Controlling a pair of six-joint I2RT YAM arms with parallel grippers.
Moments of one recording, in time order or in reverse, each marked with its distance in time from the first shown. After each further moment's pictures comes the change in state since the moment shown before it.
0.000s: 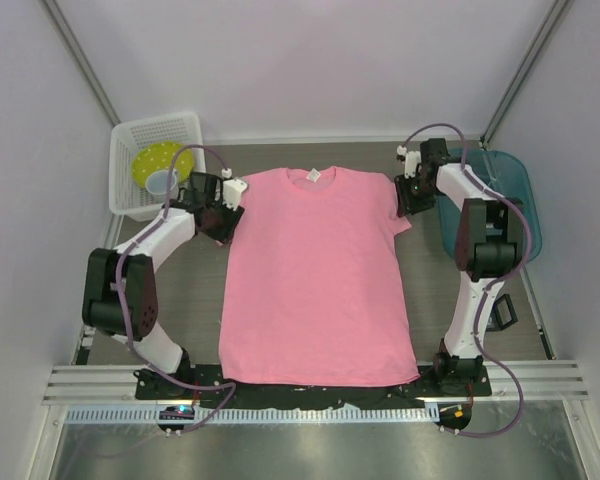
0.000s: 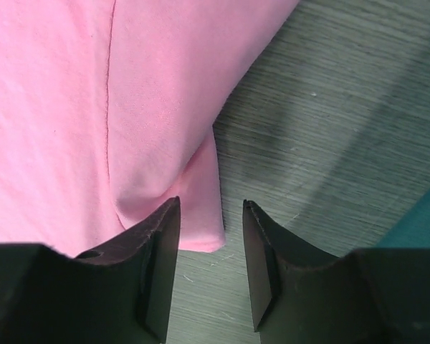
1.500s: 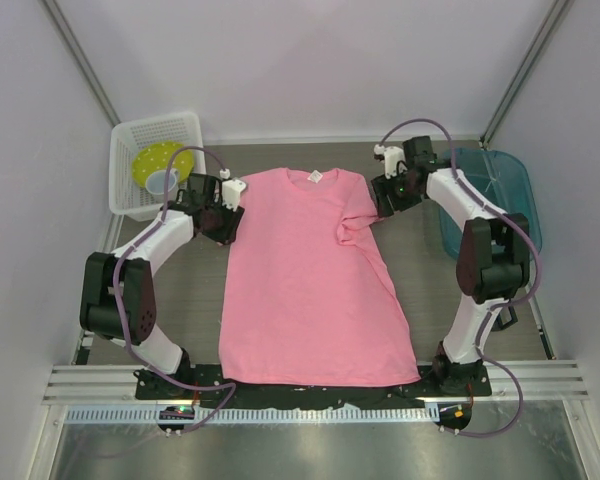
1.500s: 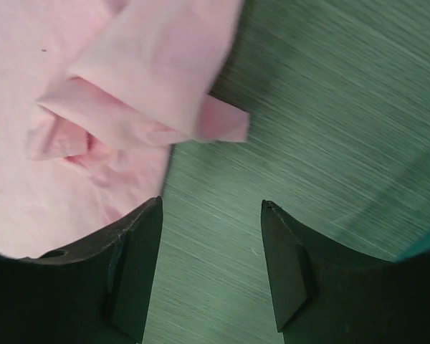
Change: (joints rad) left arm 0.000 0.019 -0.014 0.010 0.028 -0.044; right arm 0.184 -0.193 -0.117 0.016 -0.024 -0.052
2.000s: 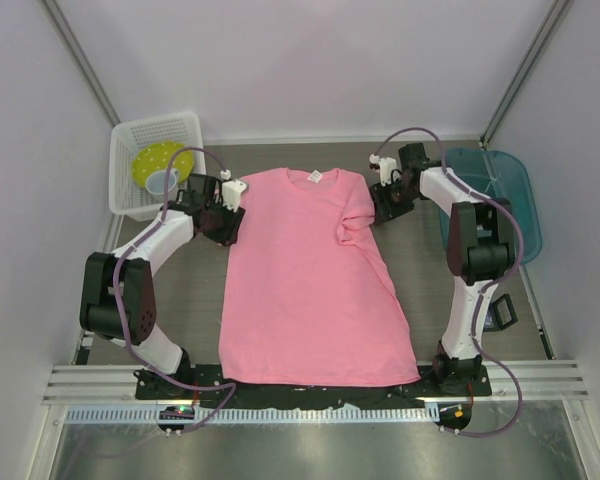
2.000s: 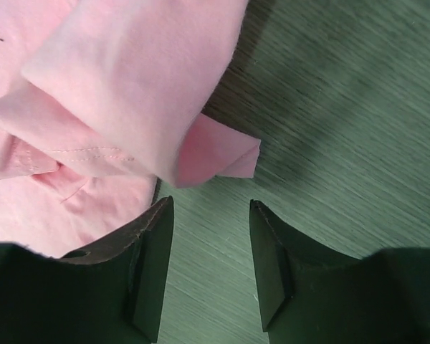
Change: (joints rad) left arm 0.000 0.000 0.000 -0.012 0.029 -0.003; right arm -0.077 0.163 0.068 -0.020 -0.113 -0.058
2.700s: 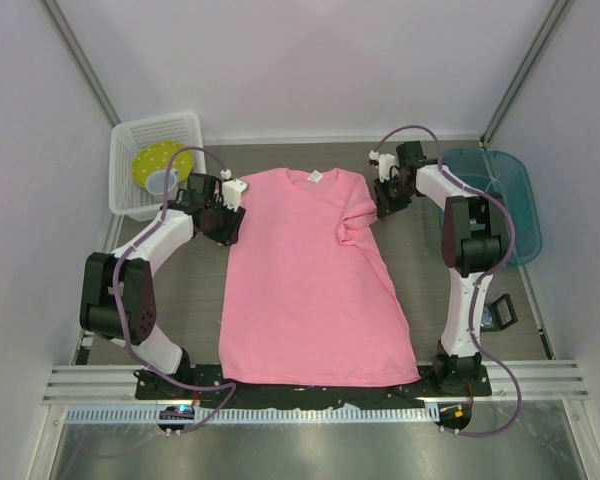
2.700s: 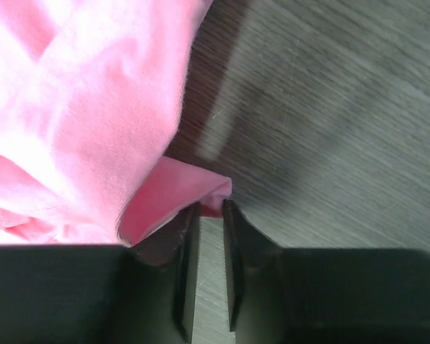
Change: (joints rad) left arm 0.000 0.000 0.008 -0.011 0.014 0.001; right arm 0.000 0.101 0.074 0.053 0.016 0.030
